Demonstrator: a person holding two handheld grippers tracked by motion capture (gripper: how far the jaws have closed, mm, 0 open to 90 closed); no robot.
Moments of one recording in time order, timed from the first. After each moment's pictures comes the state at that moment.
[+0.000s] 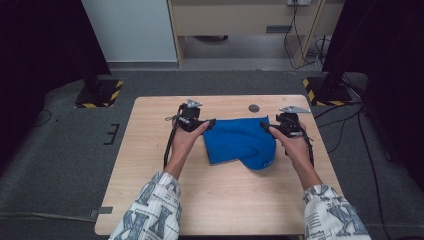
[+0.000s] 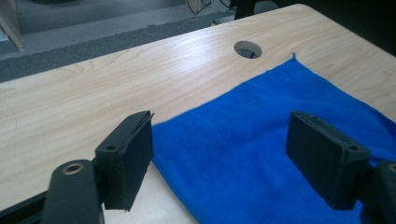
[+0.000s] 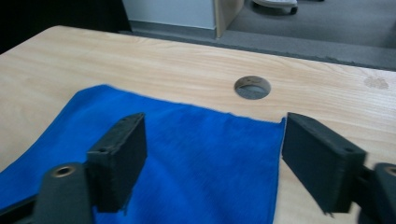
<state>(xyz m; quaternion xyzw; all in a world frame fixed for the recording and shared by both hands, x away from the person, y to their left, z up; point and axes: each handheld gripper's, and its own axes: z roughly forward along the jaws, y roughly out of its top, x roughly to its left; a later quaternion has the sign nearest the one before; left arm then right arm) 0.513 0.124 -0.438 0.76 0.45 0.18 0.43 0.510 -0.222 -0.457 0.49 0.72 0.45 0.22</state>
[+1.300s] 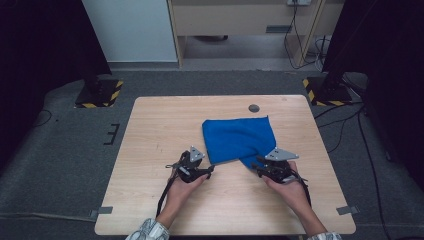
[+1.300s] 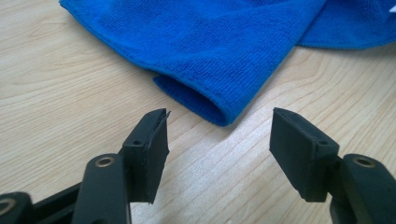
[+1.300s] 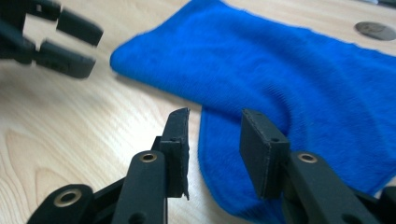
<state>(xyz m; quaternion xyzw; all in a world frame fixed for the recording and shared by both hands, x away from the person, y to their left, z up) 0.398 0.118 -0.520 0.81 0.40 0.17 0.38 0.387 -0.184 -0.505 0.36 0.80 0.44 0.19</state>
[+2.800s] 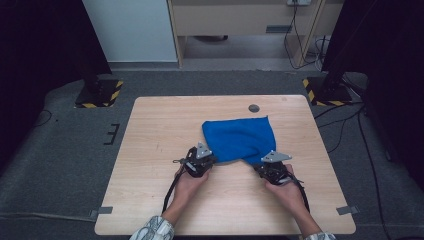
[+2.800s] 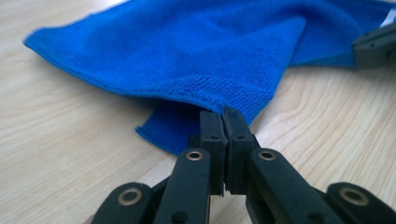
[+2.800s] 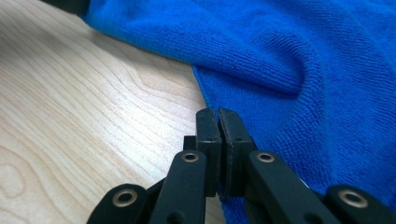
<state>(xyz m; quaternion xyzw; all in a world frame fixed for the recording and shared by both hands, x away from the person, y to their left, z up) 0.413 0.102 -0.516 0.81 0.37 0.17 0.42 0.393 -0.182 -0.528 0.39 0.81 0.39 0.18</state>
